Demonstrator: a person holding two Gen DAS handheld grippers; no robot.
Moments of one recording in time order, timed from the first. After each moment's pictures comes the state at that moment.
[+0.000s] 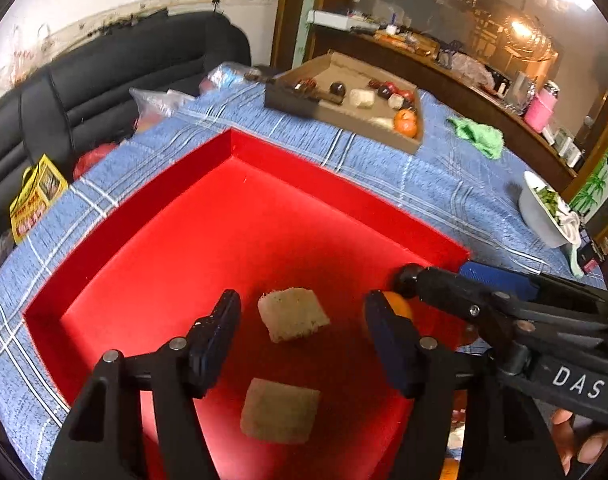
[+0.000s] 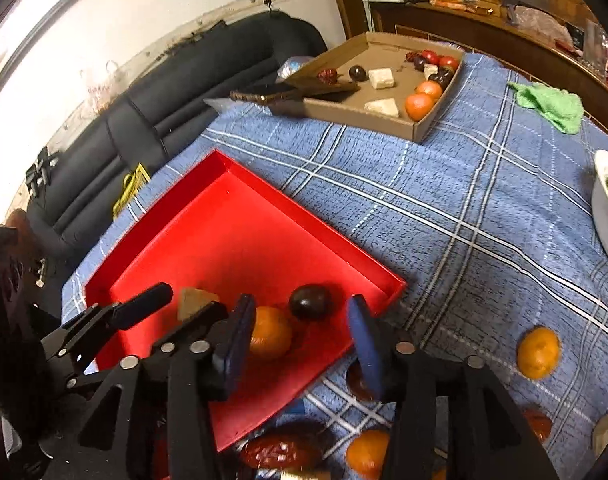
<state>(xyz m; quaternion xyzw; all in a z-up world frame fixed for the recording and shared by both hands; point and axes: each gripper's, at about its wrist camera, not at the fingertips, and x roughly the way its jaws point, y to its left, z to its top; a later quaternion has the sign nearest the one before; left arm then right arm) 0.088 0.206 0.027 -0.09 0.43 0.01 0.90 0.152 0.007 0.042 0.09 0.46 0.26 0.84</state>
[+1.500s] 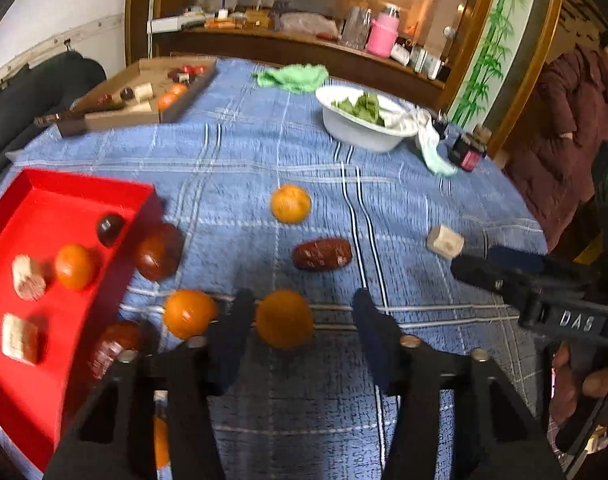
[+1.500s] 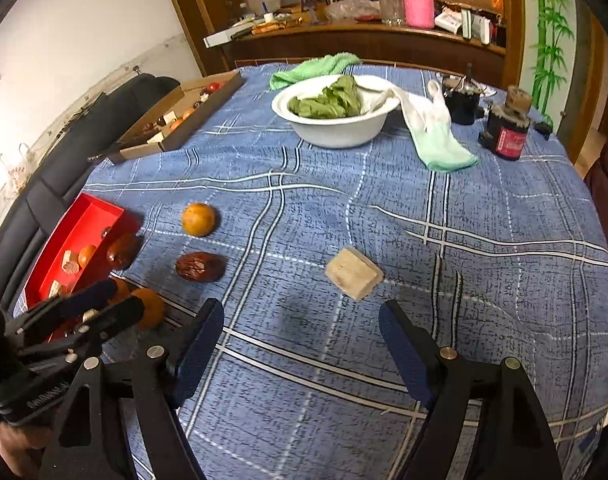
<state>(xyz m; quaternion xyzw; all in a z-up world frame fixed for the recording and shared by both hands) 0.040 0.017 0.022 -0.02 0.44 -0.19 0.88 0.033 -0.233 0.010 0.15 0.45 0.07 0.88</state>
